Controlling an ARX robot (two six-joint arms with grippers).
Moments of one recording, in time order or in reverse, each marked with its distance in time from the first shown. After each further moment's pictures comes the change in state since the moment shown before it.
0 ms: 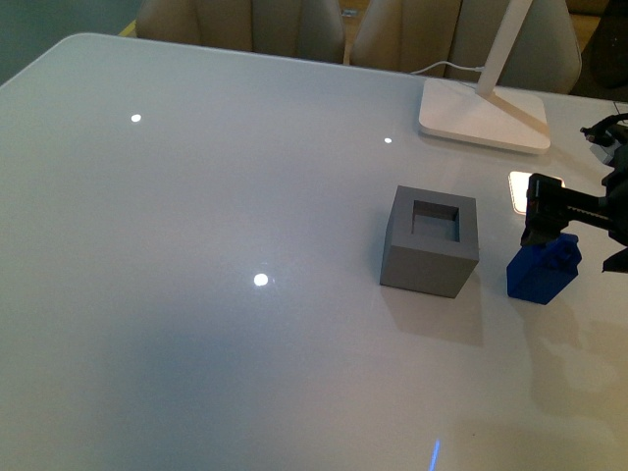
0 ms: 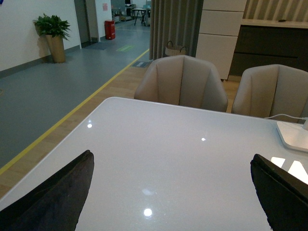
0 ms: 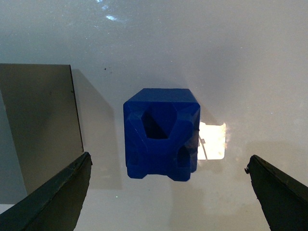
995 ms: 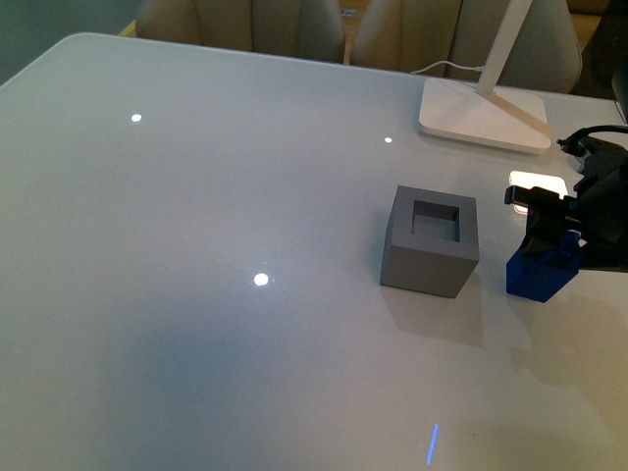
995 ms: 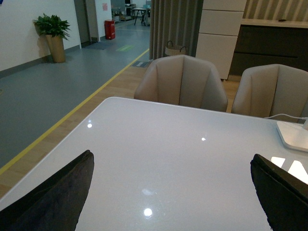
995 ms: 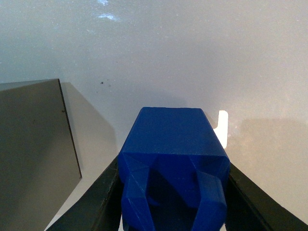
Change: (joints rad) left arm 0.000 0.000 0.000 0.000 0.000 0.000; right arm 0.017 0.073 0.084 -0.041 0.013 0.043
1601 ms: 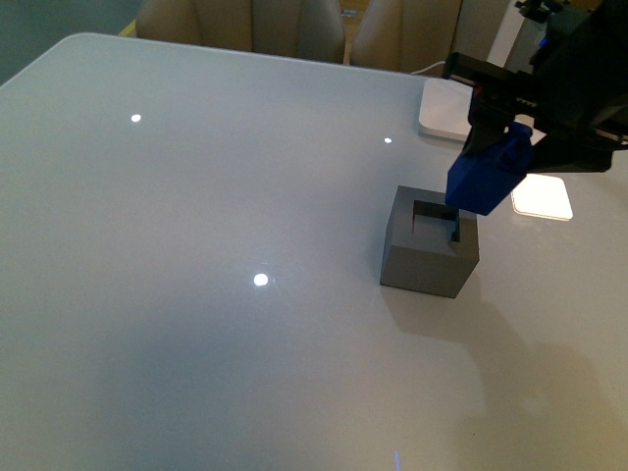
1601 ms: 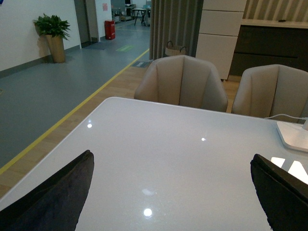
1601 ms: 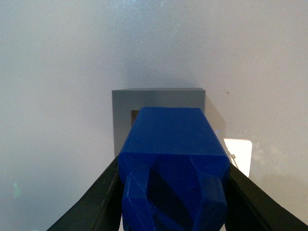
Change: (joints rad) left arm 0.000 0.000 0.000 0.000 0.000 0.000; right arm 0.229 -0.181 0.112 -0.140 0.002 0.163
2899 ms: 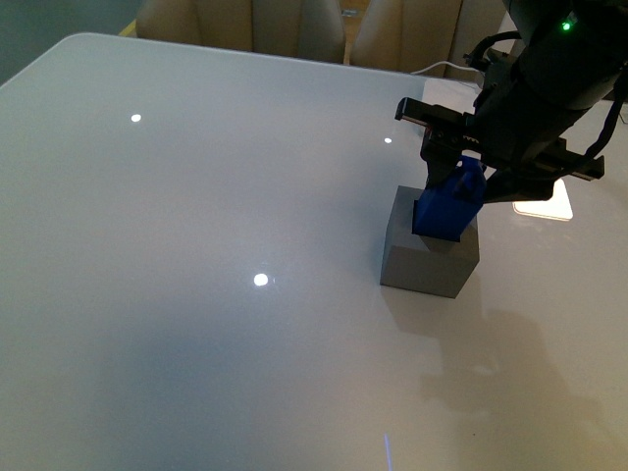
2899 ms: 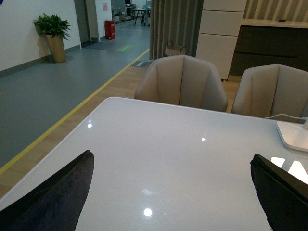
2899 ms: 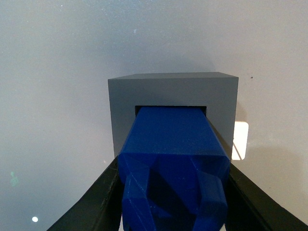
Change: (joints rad) left arm 0.000 0.000 0.000 0.000 0.000 0.000; right arm 0.041 0.136 0.080 -0.037 0.014 0.048
